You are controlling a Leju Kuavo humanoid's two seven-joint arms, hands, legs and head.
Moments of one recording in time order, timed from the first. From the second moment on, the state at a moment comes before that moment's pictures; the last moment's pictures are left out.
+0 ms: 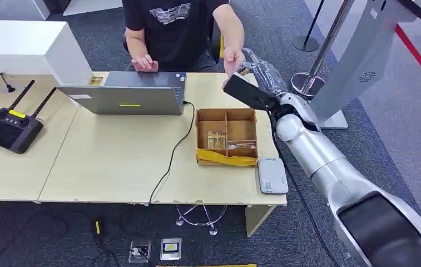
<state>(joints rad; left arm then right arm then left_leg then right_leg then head) -0.17 0.36 -1.25 -0.19 1.23 0.13 -0.03 -1.00 -0.08 0.69 -0.52 0.35 -0.07 -0.29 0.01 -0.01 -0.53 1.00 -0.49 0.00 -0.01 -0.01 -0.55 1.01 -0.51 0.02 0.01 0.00</state>
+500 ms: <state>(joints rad) -0.17 0.36 -1.25 -0.19 1.24 0.14 -0.03 -1.01 -0.08 0.69 -0.52 0.41 -0.15 -0.28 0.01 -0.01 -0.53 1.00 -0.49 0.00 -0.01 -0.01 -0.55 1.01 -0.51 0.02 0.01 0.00</state>
